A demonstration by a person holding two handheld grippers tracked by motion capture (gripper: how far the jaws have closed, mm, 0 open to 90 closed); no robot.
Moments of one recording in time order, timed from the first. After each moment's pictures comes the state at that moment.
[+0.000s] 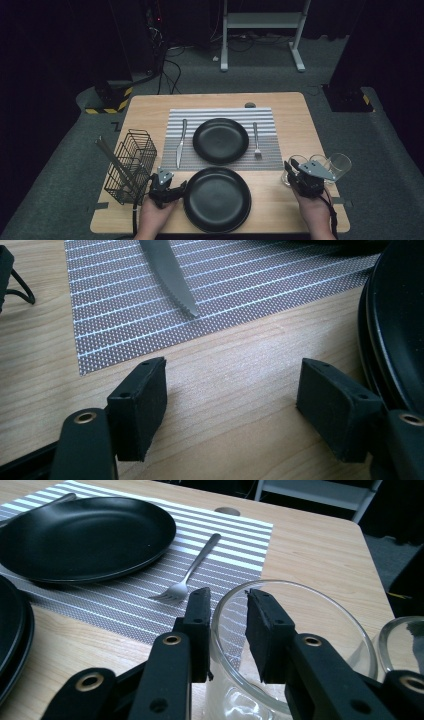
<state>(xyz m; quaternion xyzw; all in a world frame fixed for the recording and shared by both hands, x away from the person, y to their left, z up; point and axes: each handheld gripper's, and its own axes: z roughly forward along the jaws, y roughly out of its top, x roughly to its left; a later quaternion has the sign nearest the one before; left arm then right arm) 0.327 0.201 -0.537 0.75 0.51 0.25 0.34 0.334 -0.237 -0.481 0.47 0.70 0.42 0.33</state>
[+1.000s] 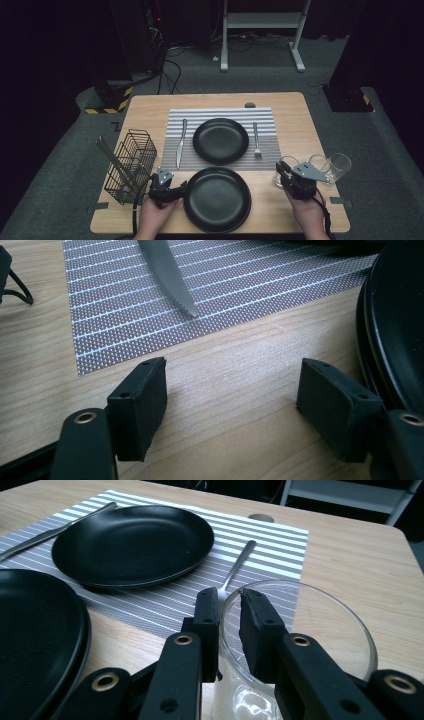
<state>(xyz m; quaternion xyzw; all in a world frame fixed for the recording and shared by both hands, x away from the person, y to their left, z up) 0.327 0.201 -0.537 0.75 0.51 0.25 0.34 0.327 -0.218 -0.479 0.45 0.71 0.45 0.30</state>
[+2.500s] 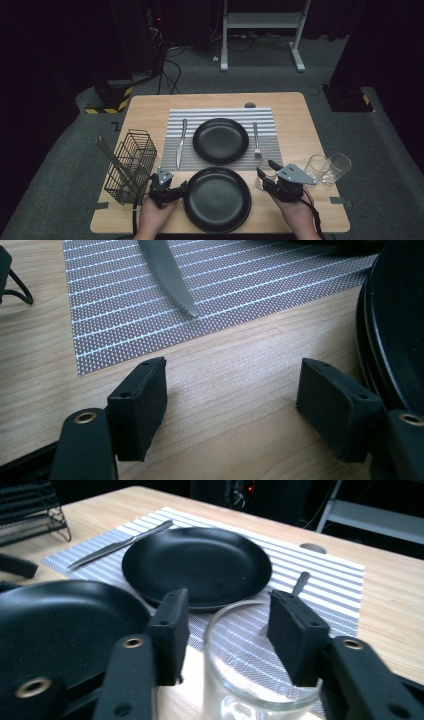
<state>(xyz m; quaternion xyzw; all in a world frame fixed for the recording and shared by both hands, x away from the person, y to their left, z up) 0.327 0.201 -0.537 0.75 0.51 0.25 0.34 0.317 -0.184 -0.466 0.39 0.73 0.48 0.29</state>
